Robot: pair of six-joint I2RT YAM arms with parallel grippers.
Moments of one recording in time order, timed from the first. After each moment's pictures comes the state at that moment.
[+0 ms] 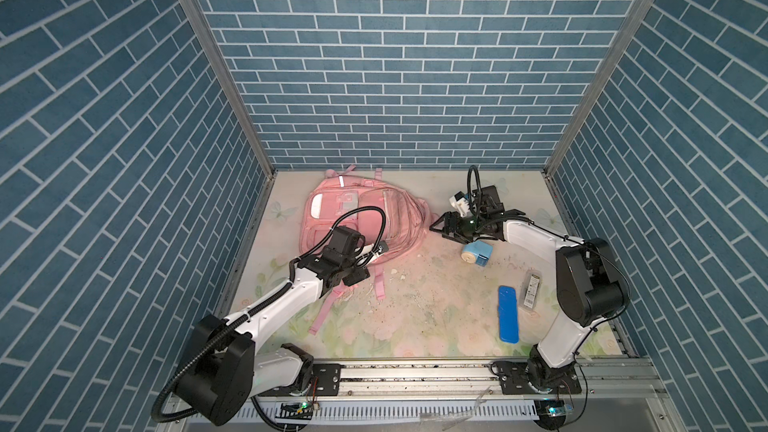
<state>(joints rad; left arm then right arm) -0.43 1.24 0.66 -0.39 -0.07 0.79 0.41 1.75 1.13 -0.29 -0.71 0.55</state>
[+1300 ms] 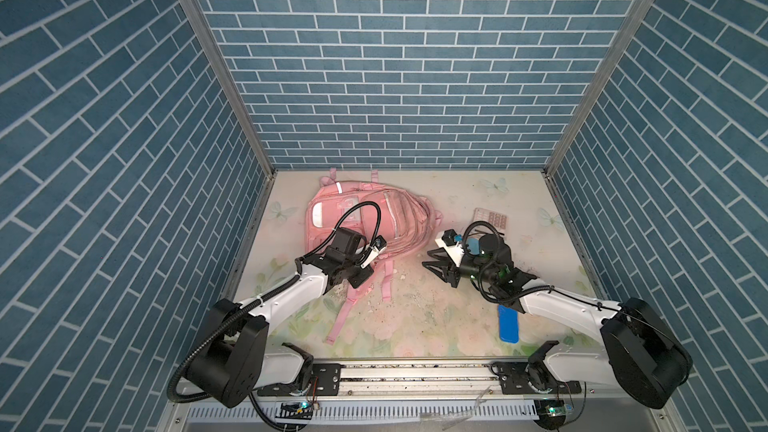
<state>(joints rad) -0.49 1.32 0.72 -0.33 0.14 0.34 0.74 1.30 0.52 0.47 -0.48 -0.12</state>
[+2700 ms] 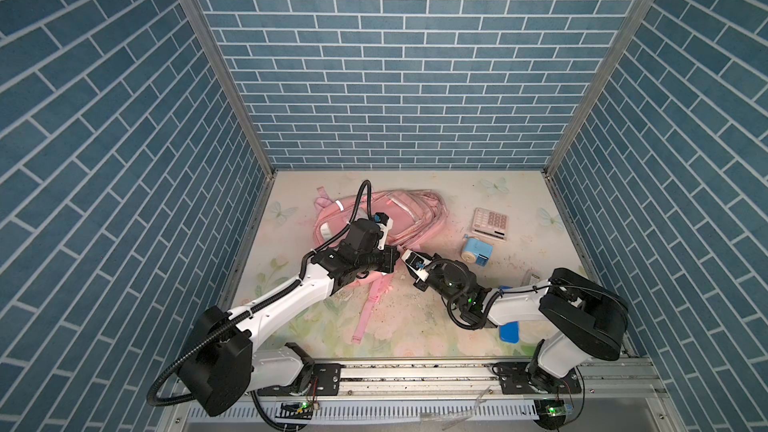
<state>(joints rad) -0.65 1.27 0.82 -0.25 0.22 -0.48 1.02 1.63 0.53 0.96 0.15 -0.39</state>
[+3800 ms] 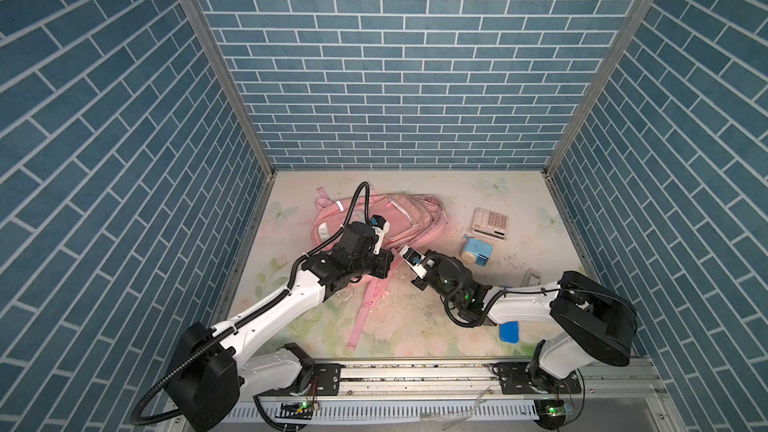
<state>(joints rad) -0.64 1.17 0.82 -0.37 0.17 -0.36 1.03 1.53 0.57 0.74 0.20 -0.31</state>
